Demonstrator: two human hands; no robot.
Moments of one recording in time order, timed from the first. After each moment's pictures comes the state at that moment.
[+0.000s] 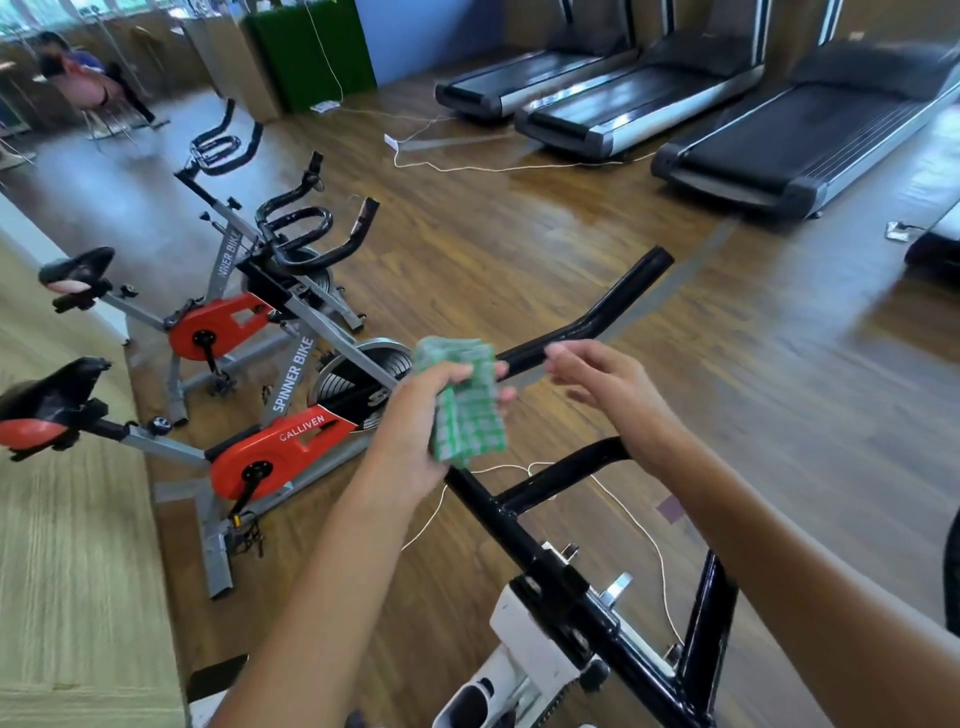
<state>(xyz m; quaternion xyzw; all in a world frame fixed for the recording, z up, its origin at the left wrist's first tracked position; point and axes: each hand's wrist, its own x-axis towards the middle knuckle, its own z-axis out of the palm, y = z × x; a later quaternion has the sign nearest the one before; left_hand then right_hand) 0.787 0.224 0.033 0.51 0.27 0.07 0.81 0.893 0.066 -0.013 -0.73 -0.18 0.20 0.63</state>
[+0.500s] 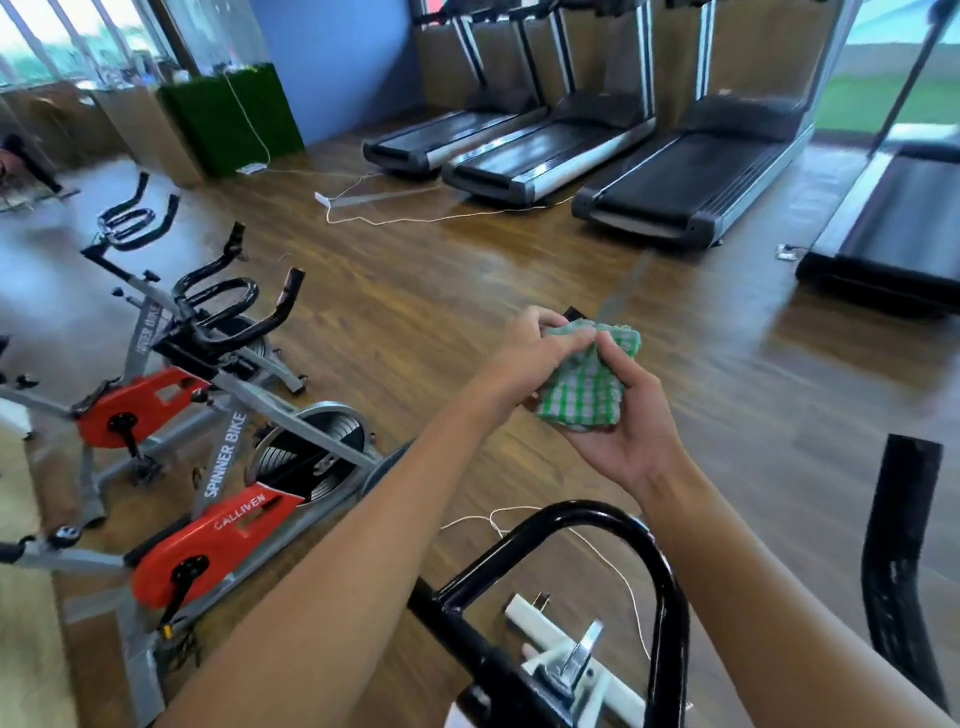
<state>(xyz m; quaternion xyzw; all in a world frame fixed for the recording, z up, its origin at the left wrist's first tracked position) 0.950 0.150 0.054 0.79 0.10 -0.02 0.60 0.943 0.031 0.006 -0.29 0.00 0.27 0.92</state>
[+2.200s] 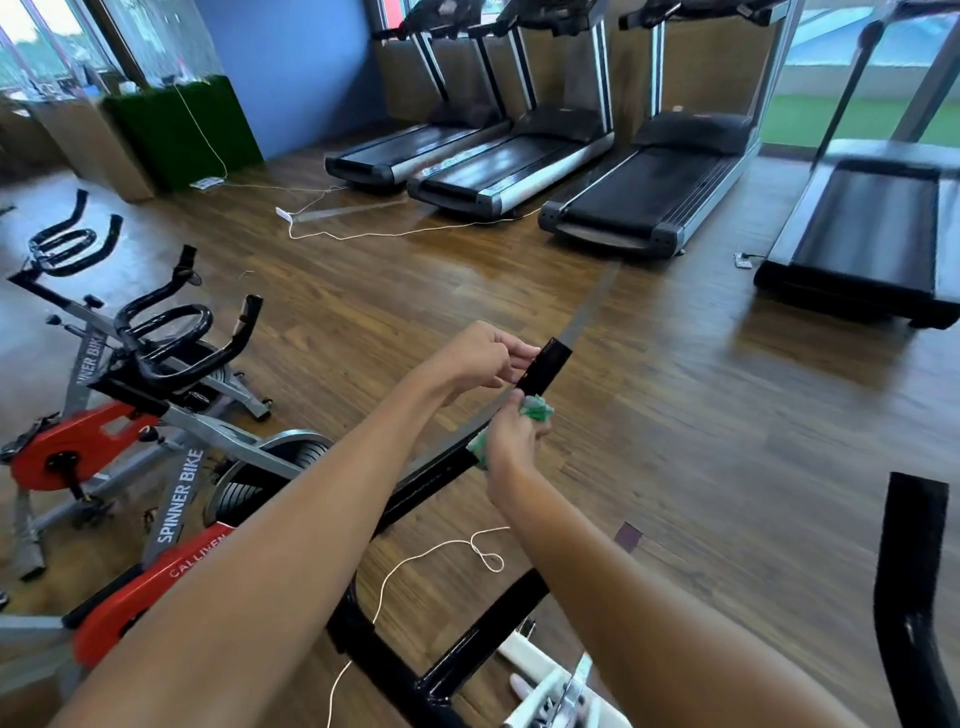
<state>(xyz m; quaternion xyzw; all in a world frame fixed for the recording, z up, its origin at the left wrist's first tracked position) 1.025 0.200 0.048 0.86 0.03 -0.14 0.48 0.994 0.150 -0.039 -0.58 0.32 0.10 0.74</state>
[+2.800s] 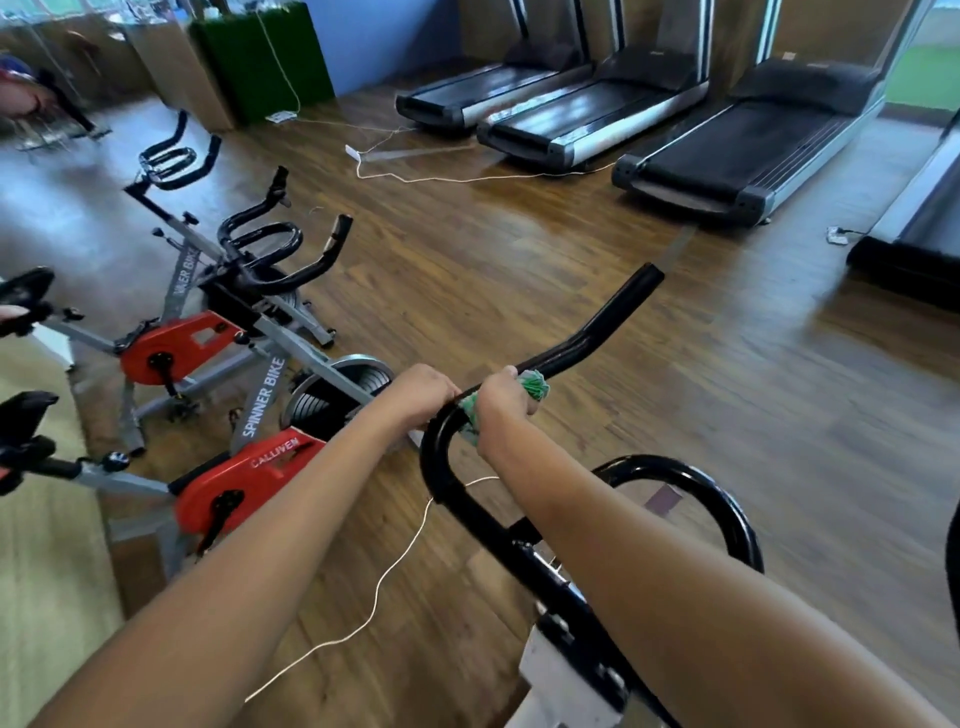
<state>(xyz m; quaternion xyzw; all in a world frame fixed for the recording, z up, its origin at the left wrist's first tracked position) 0.875 0.303 -0.005 0.85 0.26 -0.13 0.45 0.922 0.228 -0.048 -0.65 0.29 0.24 0.66</state>
